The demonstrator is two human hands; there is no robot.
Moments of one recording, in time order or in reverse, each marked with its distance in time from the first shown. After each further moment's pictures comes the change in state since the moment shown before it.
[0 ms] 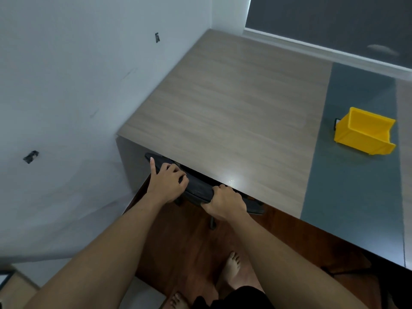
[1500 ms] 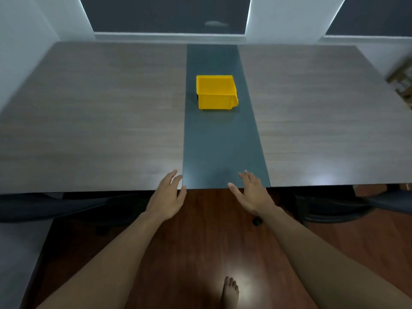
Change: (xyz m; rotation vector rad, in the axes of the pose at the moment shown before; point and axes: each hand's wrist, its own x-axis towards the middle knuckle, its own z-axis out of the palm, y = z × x) left_hand -0.055 0.444 0.136 -0.306 -0.093 0.415; right_hand -0.242 0.498 0.028 0.378 0.335 0.428
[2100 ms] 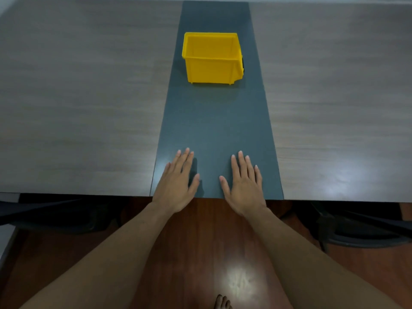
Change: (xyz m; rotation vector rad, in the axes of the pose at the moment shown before) left_hand 0.161 0.004 0.166 0.205 0.088 0.112; right_hand 0.163 0.098 0.113 -0.241 0.244 -0.140
